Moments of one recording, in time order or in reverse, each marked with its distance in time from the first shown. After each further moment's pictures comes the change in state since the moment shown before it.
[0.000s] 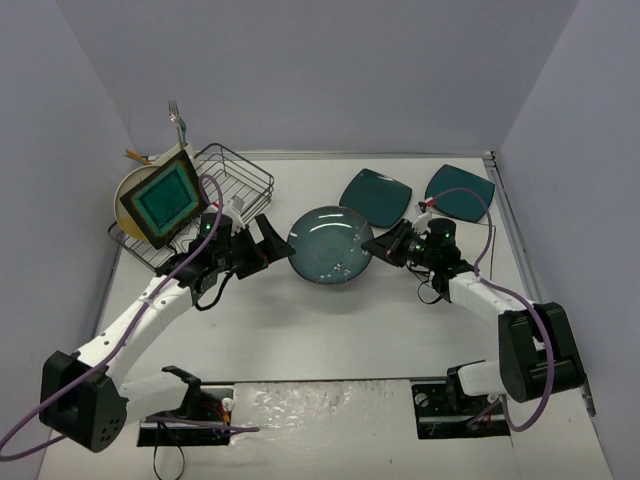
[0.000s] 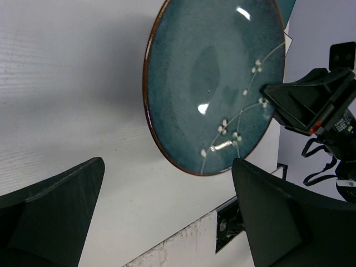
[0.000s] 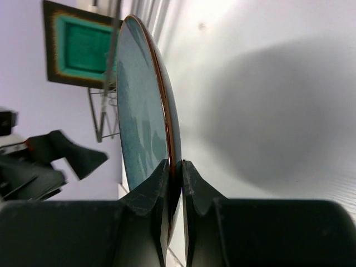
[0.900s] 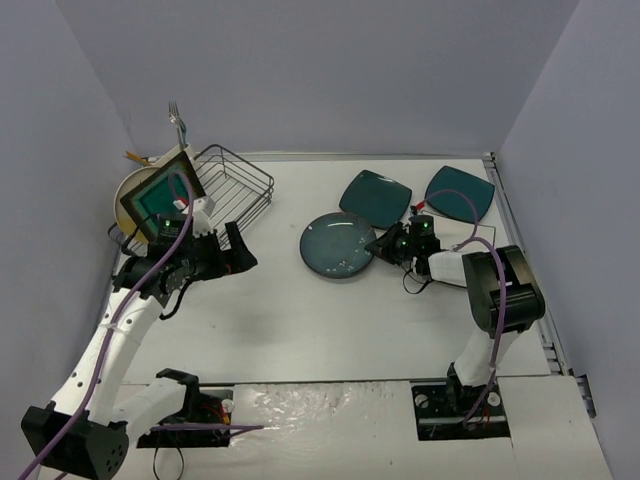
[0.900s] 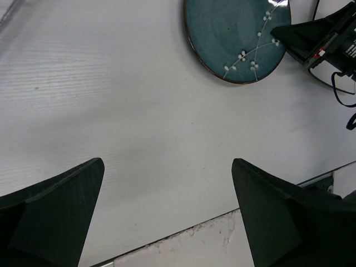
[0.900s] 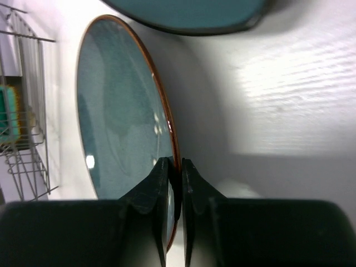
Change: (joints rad) left arm 0.179 -0.148 0.140 -0.415 -0.019 0.370; right arm -0.002 0.416 0.153 0.003 0.247 -0.142
